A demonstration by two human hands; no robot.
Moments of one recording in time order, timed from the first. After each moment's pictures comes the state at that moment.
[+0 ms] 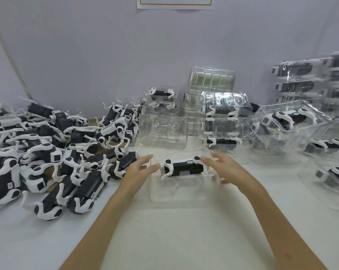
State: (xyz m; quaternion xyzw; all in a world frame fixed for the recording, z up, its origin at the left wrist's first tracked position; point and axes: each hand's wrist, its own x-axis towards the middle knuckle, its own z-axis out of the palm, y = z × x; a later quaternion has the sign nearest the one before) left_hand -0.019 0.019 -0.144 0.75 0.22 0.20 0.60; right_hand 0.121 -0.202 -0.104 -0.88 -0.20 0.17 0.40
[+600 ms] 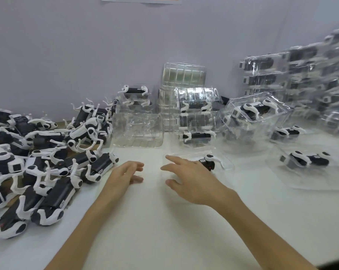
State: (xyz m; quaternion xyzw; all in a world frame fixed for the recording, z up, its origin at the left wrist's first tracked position) left_hand -0.012 0.004 -0.154 0.78 0.16 0.19 0.58; right_hand 0.070 -0.202 -0.110 -0.88 -0.45 0.00 0.14
